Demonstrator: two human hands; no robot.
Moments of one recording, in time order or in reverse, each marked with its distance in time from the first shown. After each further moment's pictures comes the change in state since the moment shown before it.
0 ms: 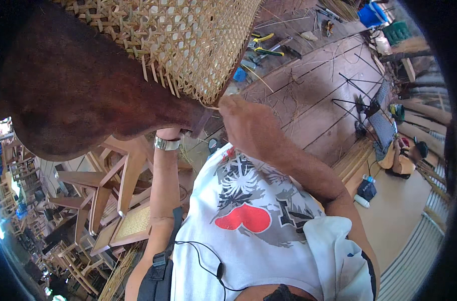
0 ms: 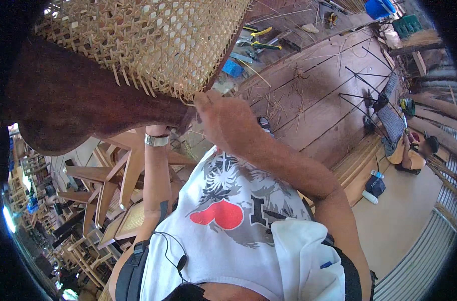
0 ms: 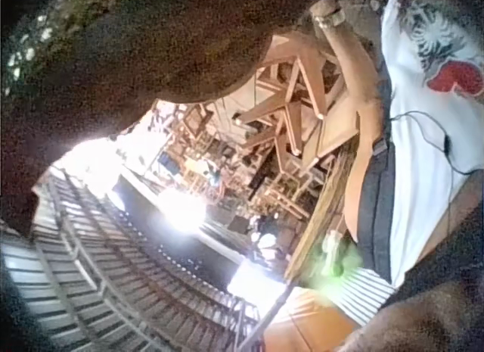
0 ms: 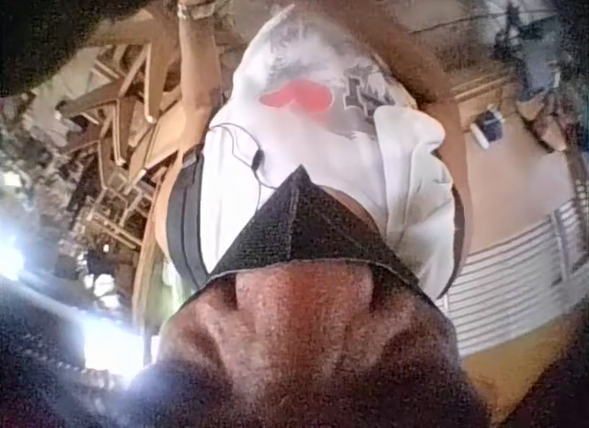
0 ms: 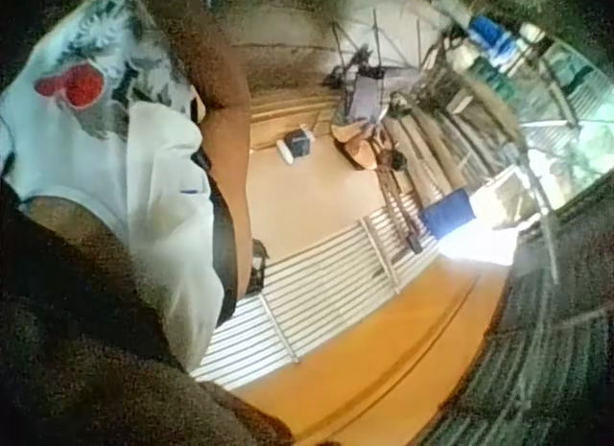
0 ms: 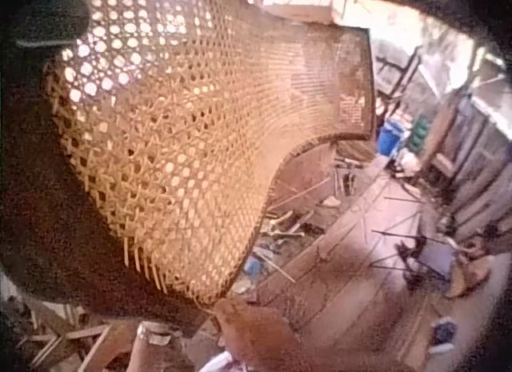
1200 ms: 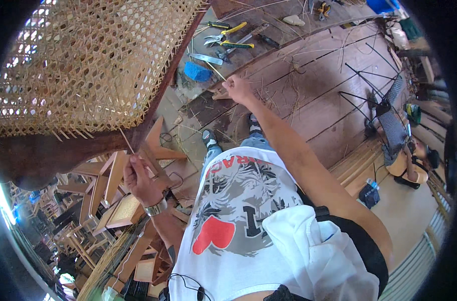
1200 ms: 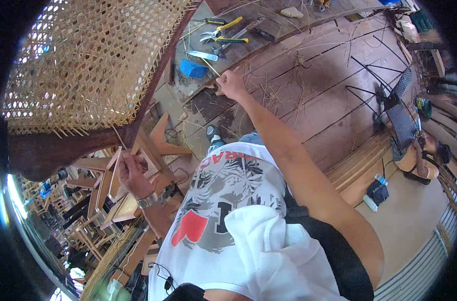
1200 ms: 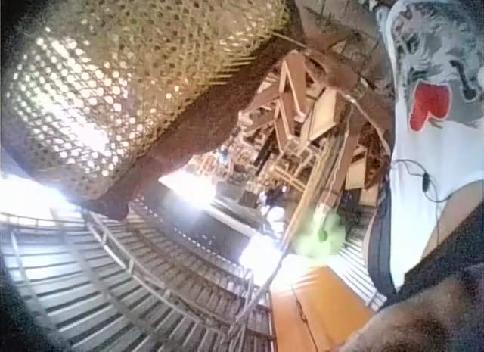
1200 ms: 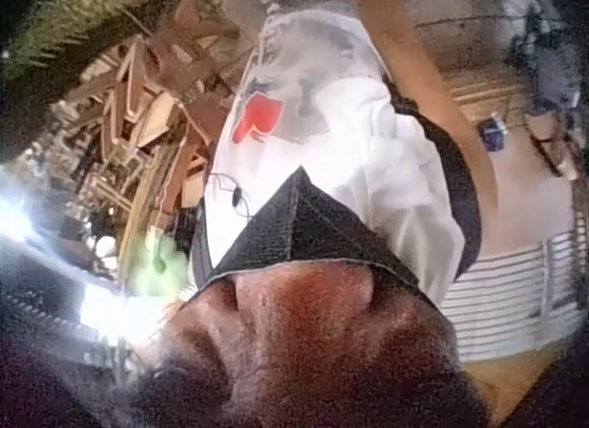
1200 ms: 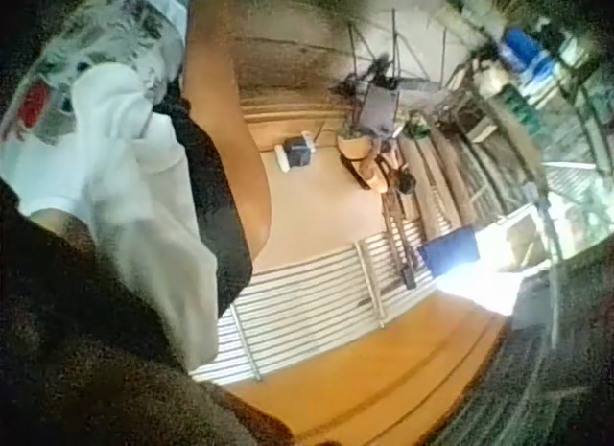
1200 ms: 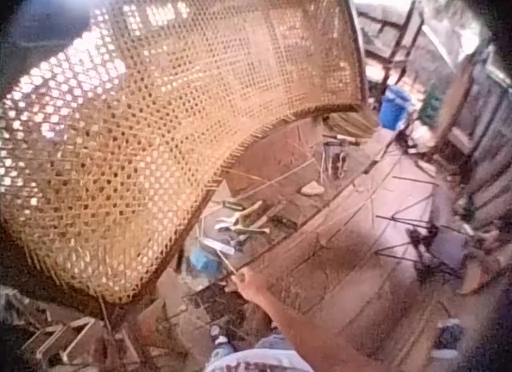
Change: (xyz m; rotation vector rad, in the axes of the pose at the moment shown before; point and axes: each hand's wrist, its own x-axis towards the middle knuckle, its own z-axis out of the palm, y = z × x) left_hand -0.102 -0.001 0.192 0.709 0.955 0.148; right_hand 0.001 0.331 0.169 0.523 0.071 0.521
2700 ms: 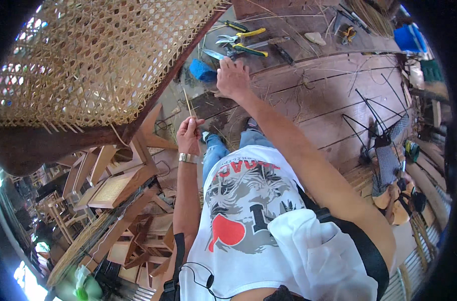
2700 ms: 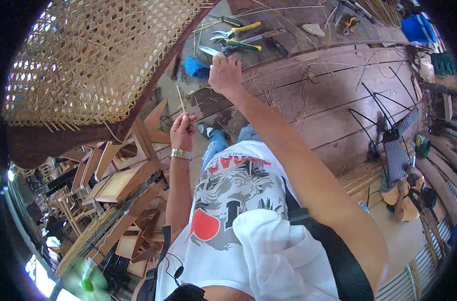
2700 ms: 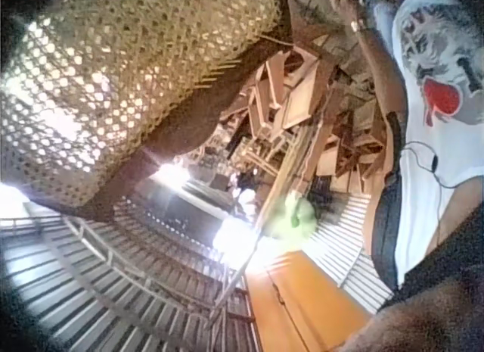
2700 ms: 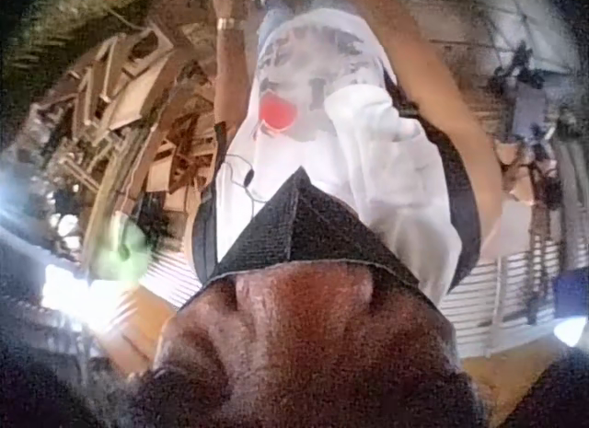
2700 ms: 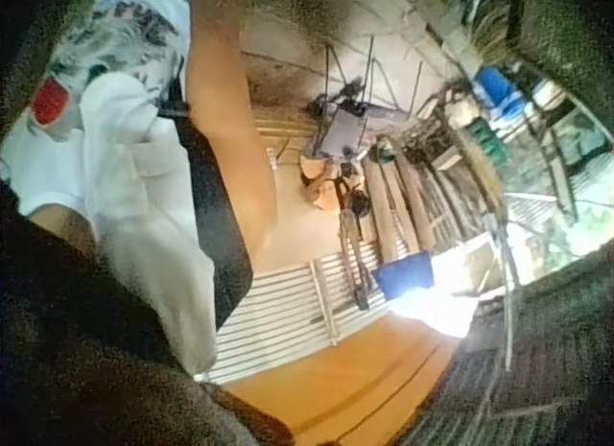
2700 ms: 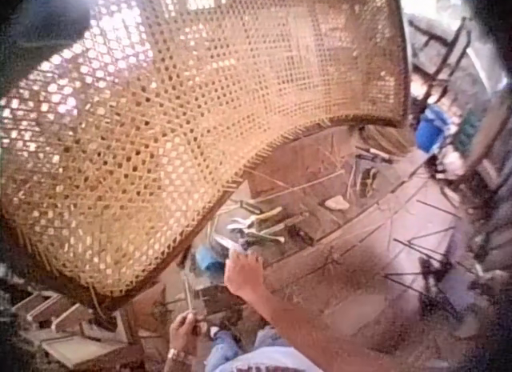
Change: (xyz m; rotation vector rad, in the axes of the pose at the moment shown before) left_hand -0.005 -0.162 0.135 -0.339 -0.297 -0.498; right_hand 0.041 -0.060 0.000 -0.687 0.066 -0.507
